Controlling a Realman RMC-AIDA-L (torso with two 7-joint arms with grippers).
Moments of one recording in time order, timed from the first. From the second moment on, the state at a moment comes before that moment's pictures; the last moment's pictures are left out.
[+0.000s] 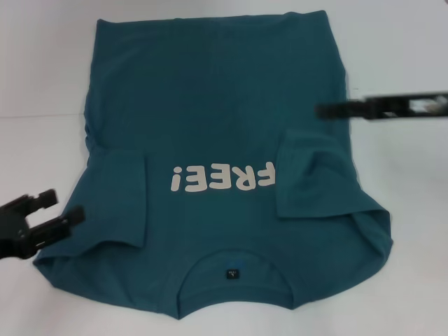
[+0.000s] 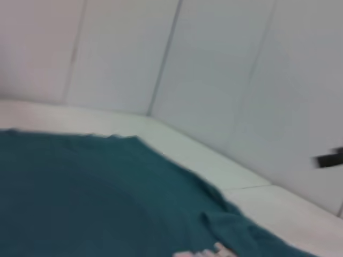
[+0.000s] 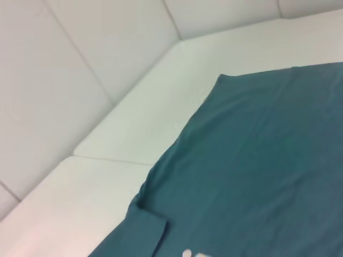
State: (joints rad) left arm -0.24 -2.11 0.72 0.88 1.74 1.48 -1.52; right arm 0.53 2.02 -0.84 -1.15 -2.07 -1.39 2.32
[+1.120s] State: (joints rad) left arm -0.31 -2.12 0.71 0.86 2.14 1.19 -1.72; right arm 0.39 2.03 -0.75 -1.08 -2.08 -1.43 2.13
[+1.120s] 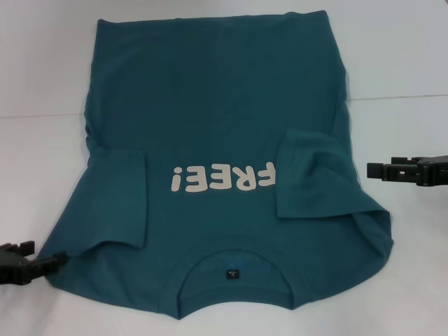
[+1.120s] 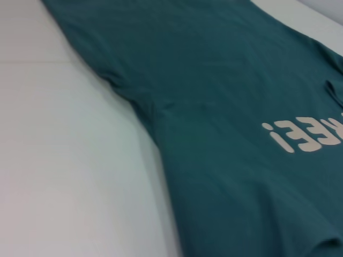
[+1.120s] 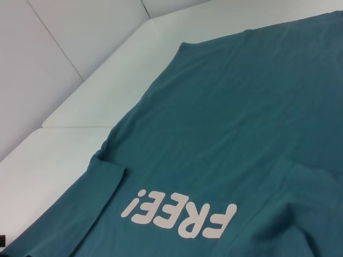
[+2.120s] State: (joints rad) left arm -0.30 -2.12 0.67 0.89 2.16 1.22 -1.78; right arm 0.41 2.02 -0.75 -1.03 -2.09 -1.41 2.13
